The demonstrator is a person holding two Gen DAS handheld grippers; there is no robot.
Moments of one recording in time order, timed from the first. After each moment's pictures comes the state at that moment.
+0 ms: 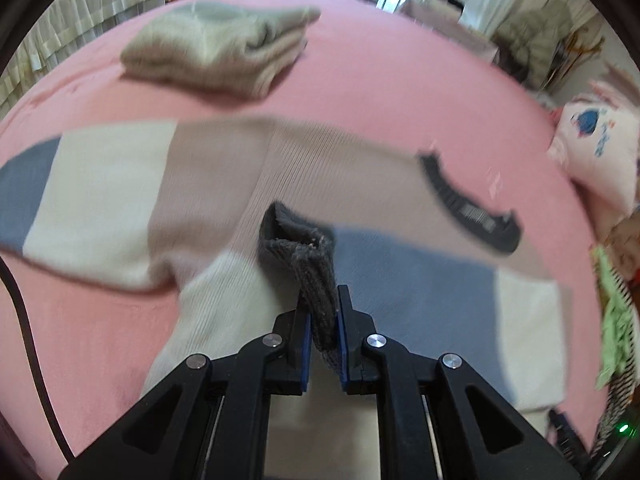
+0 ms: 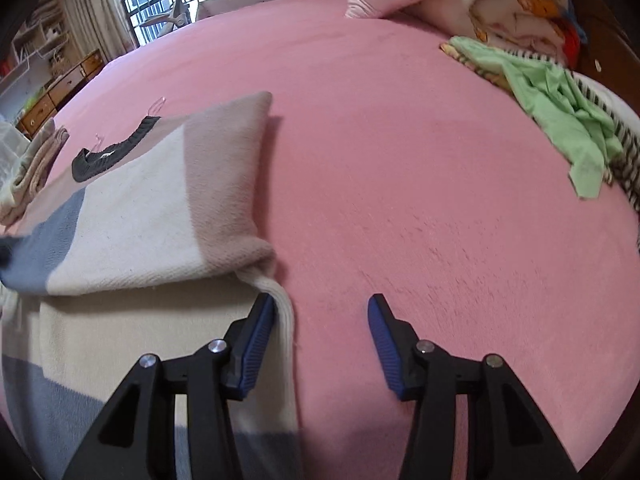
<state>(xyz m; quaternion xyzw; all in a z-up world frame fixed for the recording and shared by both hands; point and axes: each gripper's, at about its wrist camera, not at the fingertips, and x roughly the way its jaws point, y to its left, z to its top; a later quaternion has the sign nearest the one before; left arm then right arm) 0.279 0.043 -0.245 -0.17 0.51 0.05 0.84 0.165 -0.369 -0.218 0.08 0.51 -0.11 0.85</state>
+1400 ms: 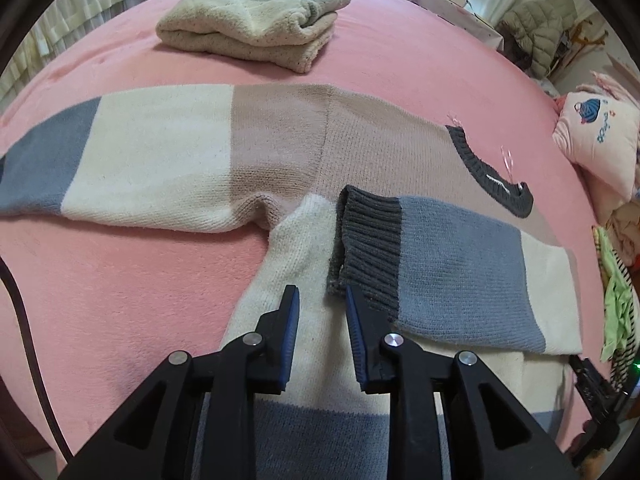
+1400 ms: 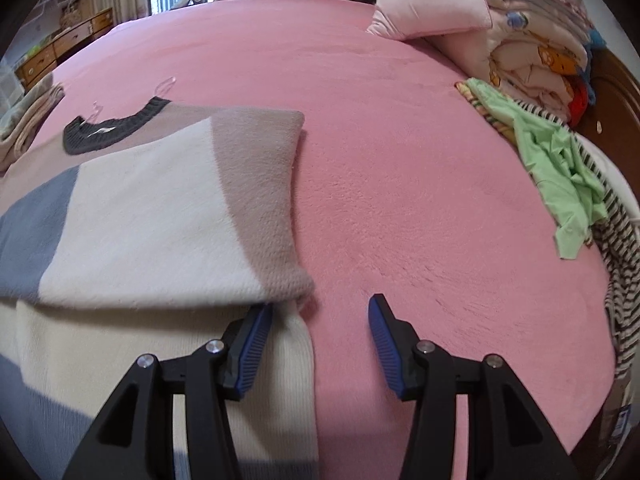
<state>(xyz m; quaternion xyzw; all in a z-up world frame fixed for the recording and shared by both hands) 0.232 0.083 -0.240 -0.17 0.53 0.05 0.83 0.185 -0.334 -0.200 -0.04 0.51 -0.13 0.85</state>
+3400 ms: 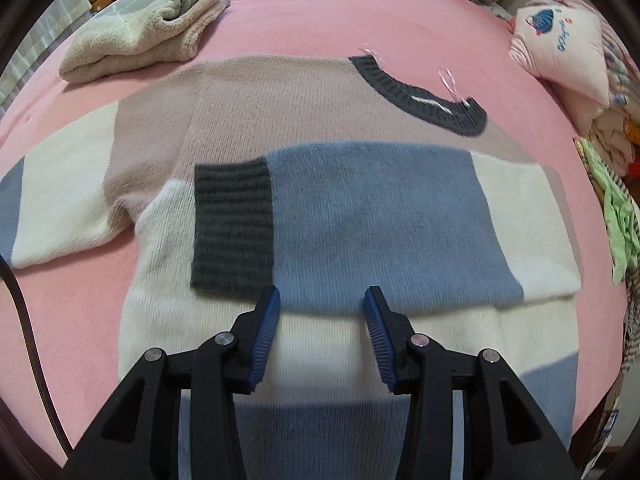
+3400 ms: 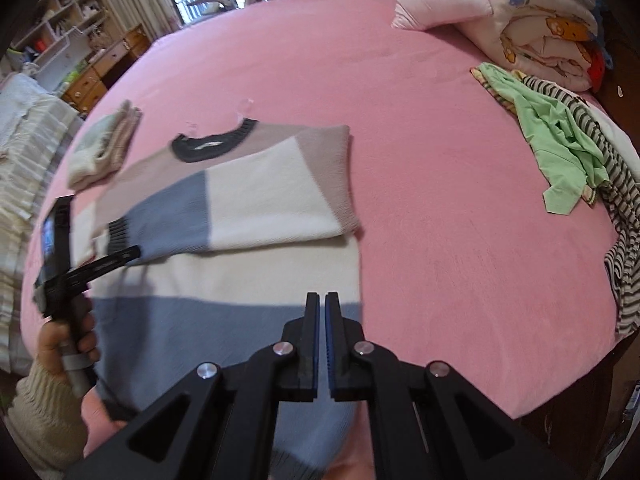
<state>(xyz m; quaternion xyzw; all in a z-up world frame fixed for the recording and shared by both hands) 0.235 0.010 -0.237 -0.07 0.58 -0.04 0.81 0.120 -0.321 -0.069 0.07 0.56 -0.02 0.83</state>
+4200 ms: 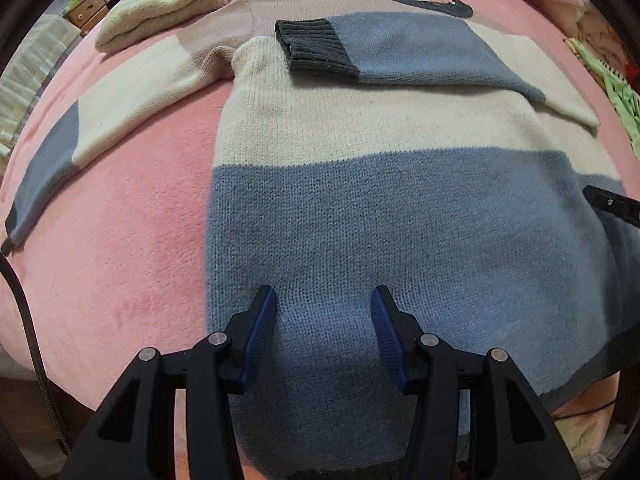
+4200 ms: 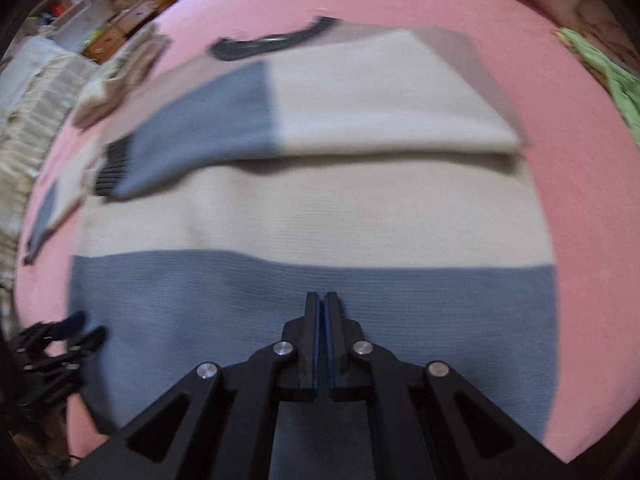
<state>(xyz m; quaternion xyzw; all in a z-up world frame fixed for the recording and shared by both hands) 0.104 0.078 -0.252 0.05 0.61 -0.05 0.79 0.141 -0.242 -0.218 0.07 0.60 0.00 0.80</state>
